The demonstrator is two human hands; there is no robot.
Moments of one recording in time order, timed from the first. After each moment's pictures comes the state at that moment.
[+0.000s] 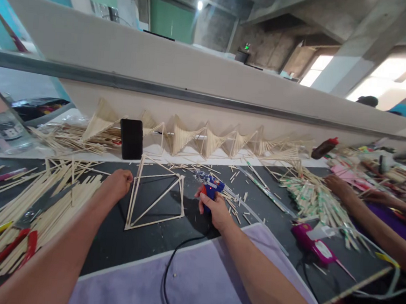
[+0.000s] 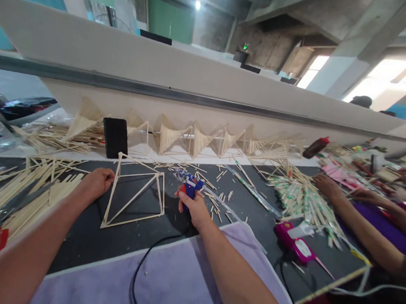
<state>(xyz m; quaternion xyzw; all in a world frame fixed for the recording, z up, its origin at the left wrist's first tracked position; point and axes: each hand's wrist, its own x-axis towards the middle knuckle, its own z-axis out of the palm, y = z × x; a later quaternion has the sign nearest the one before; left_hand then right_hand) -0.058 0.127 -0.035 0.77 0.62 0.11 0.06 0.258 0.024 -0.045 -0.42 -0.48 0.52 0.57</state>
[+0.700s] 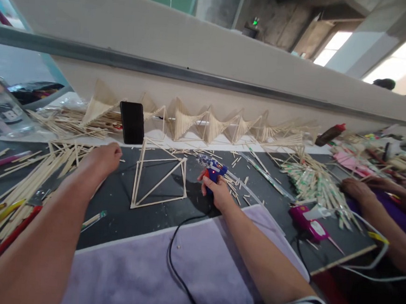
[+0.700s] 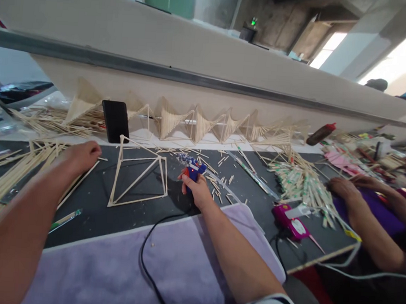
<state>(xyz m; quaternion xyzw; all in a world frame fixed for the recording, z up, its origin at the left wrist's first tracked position) -0.073 0.115 0.022 0.72 0.69 0.08 0.02 0.261 0.023 -0.046 -0.42 -0.49 0.50 0.57</state>
